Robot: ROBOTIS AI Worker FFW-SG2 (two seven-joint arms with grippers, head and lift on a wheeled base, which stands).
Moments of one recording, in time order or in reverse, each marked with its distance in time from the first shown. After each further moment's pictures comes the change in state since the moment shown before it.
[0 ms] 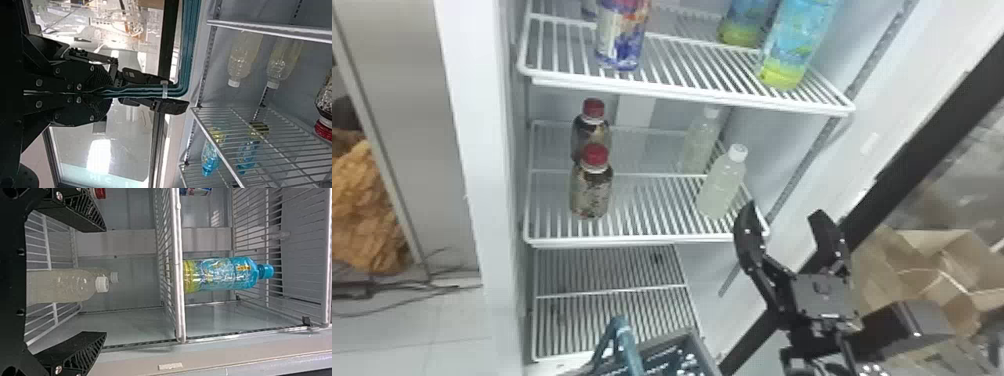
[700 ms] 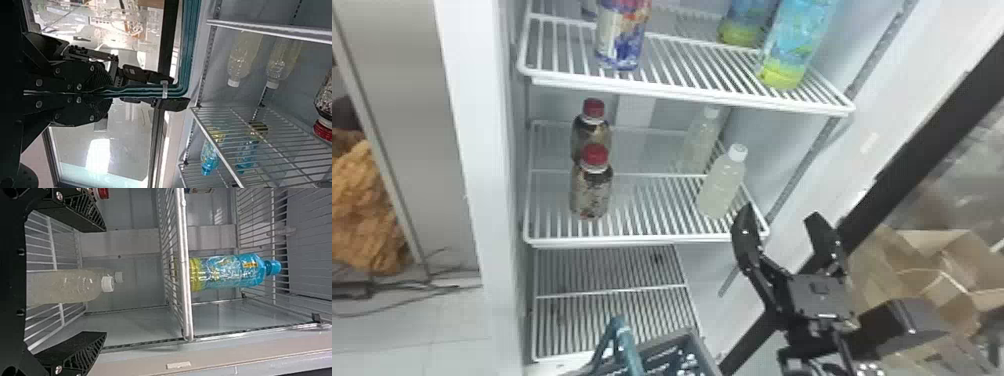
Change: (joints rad) left arm 0.002 -0.001 0.000 0.000 0.003 0.000 0.000; right arm -0.005 0.000 0.002 0.007 -0.017 0.018 0.000
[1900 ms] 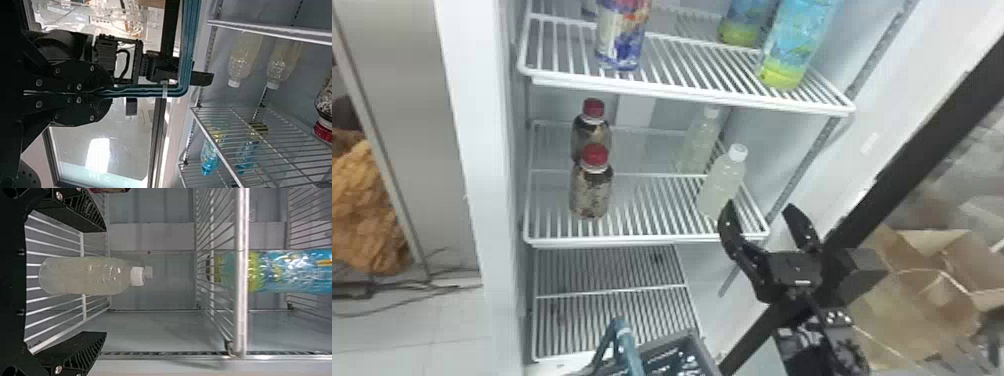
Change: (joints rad) left arm 0.003 0.000 0.000 0.000 0.003 0.003 0.000; right arm -0.198 -0.001 -0.076 0.147 0.040 0.193 0.111
